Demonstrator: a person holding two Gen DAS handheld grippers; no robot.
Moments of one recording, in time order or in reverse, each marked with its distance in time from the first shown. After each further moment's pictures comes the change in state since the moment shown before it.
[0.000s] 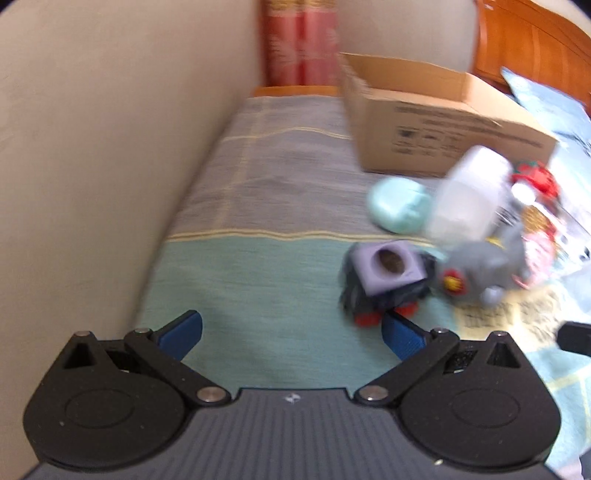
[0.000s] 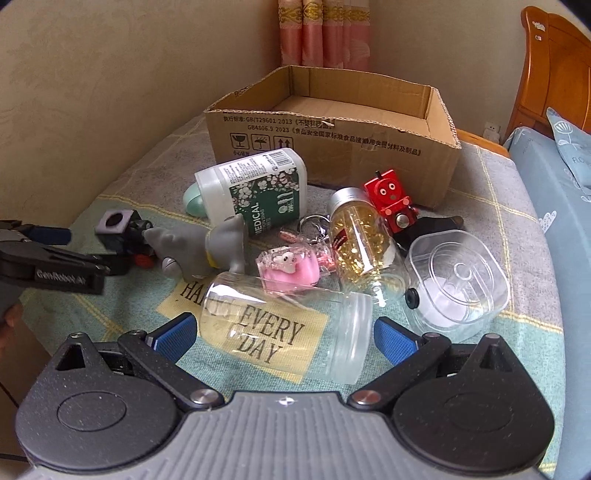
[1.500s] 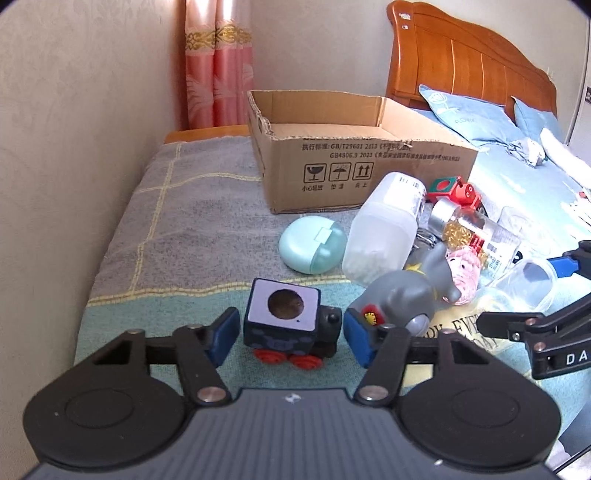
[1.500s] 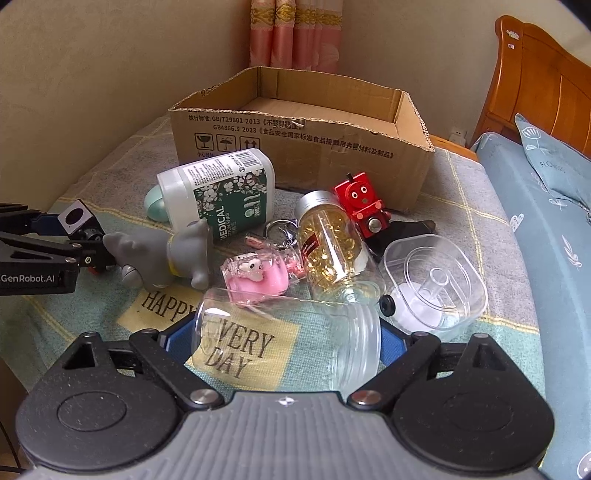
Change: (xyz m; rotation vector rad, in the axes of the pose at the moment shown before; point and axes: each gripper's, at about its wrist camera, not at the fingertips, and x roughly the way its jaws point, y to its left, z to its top) left arm 0.004 -0.019 0.004 0.151 -0.125 -0.269; right arm 0.014 0.005 0.003 0.006 -0.021 -0.136
